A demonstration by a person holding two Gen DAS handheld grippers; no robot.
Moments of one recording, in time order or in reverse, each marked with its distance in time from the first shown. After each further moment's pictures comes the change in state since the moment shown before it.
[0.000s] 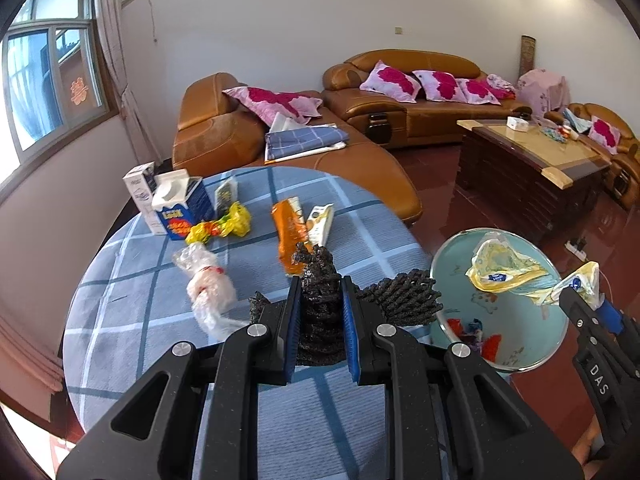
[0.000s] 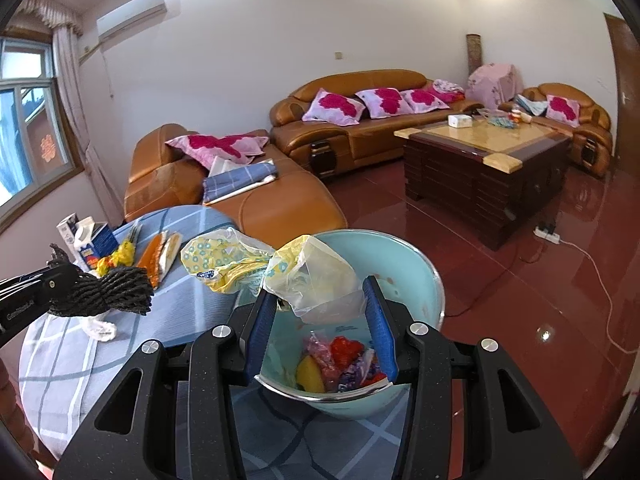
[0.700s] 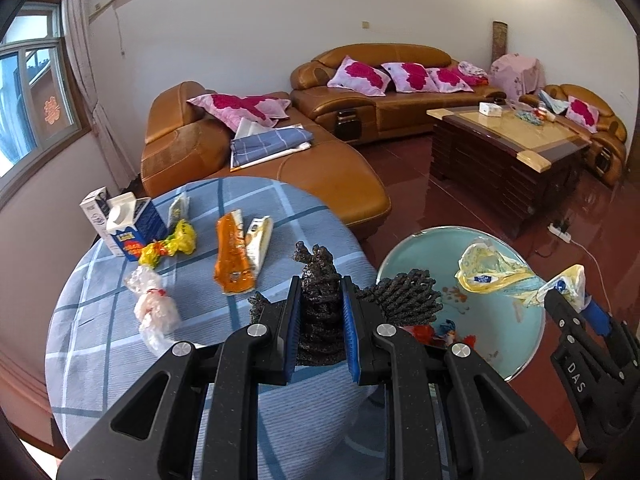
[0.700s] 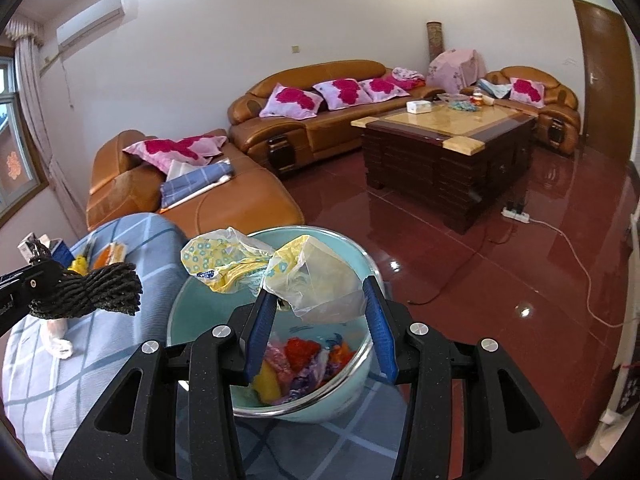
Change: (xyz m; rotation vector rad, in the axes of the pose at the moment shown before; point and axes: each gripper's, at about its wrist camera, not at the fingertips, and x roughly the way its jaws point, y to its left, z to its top) left arm 0.016 -0.058 0.011 0.079 0.010 -0.067; right arm 0.017 -0.041 0.001 0.070 0.021 -0.130
